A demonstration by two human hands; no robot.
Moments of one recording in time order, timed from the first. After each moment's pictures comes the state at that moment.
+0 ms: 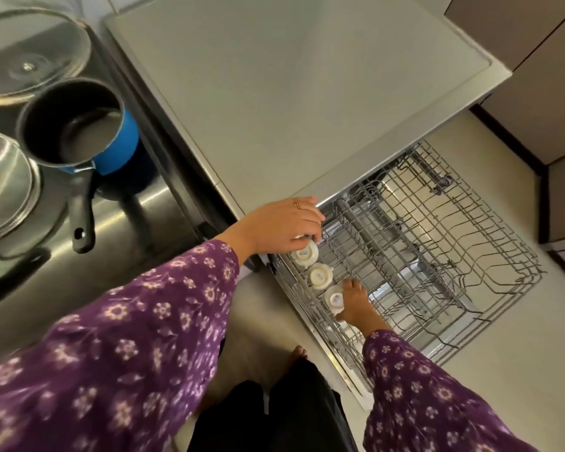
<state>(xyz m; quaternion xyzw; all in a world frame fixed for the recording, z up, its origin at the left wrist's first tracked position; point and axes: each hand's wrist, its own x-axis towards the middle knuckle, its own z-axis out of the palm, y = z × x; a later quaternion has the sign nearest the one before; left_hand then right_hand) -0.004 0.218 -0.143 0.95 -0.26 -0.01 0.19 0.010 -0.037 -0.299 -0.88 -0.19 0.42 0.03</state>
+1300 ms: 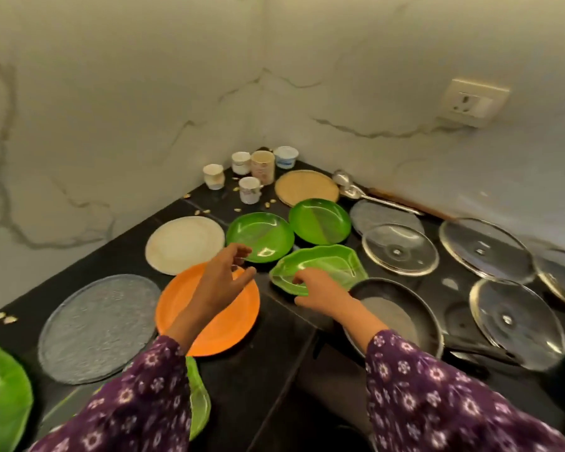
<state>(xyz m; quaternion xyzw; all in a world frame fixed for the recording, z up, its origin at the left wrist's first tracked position) -0.789 0.409 0.022 0.62 0.64 0.40 0.22 -0.576 0.476 0.004 -0.47 -0.85 0.22 0.02</state>
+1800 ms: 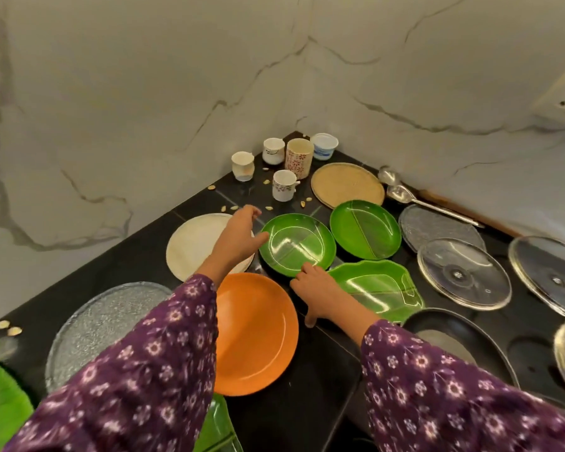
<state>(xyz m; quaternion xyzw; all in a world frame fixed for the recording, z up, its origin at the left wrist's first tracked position) -0.887 0.554 -0.013 0.59 0.72 0.30 0.21 -0.688 0.543 -0.032 -0.30 -0.92 -0.05 -0.24</state>
